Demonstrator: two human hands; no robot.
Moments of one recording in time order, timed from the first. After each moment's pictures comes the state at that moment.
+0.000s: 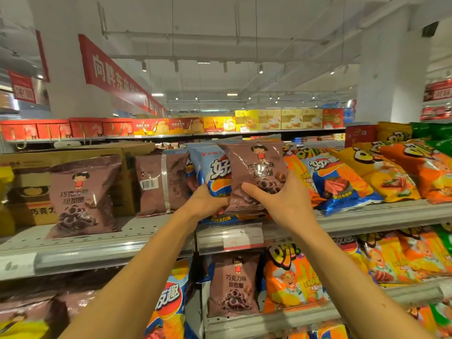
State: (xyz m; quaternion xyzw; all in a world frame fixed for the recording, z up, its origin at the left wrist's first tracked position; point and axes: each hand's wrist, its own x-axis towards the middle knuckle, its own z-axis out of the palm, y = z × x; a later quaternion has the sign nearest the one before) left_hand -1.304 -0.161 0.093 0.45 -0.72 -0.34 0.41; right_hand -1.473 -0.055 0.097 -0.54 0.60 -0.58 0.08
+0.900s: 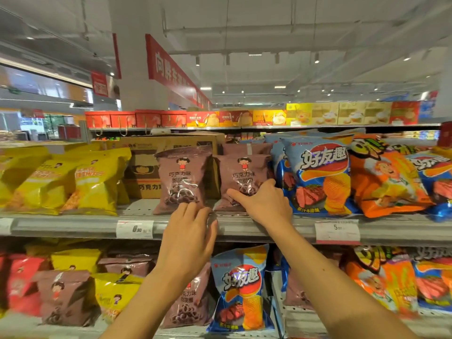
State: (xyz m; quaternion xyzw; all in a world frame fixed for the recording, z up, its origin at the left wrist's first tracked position) left_hand -1.093 -0.067 0.018 0.54 -0.73 0.24 0.35; right_hand -1.268 -0.128 0.070 -0.61 0.68 -0.41 0.07
